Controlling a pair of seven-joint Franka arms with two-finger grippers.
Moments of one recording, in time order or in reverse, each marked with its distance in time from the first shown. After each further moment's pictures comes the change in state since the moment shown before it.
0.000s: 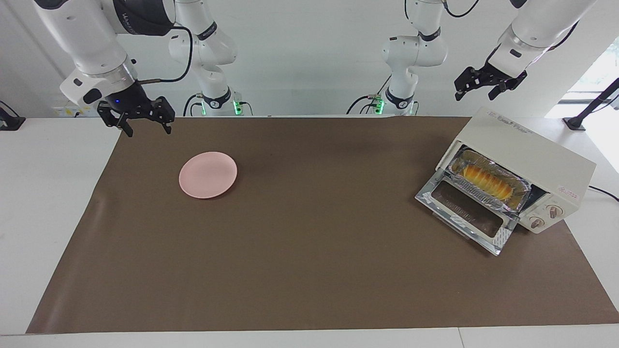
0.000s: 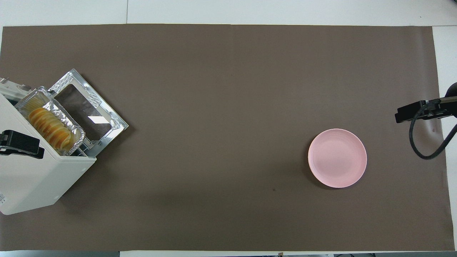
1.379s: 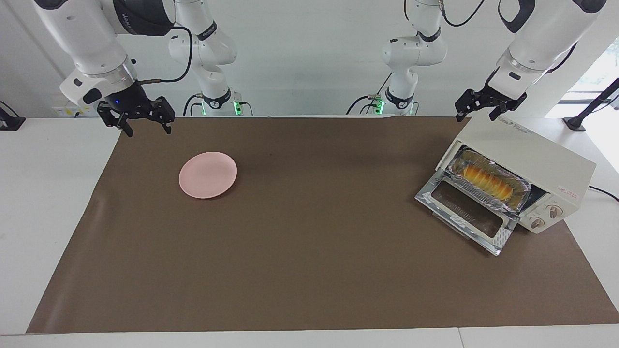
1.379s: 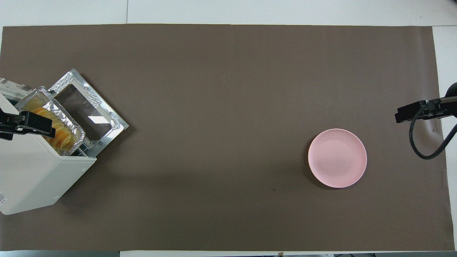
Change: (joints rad) left arm 0.051 0.037 -0.037 -0.032 -0.001 0.146 0.003; right arm 0.000 0.000 0.000 0.000 0.000 0.000 0.000
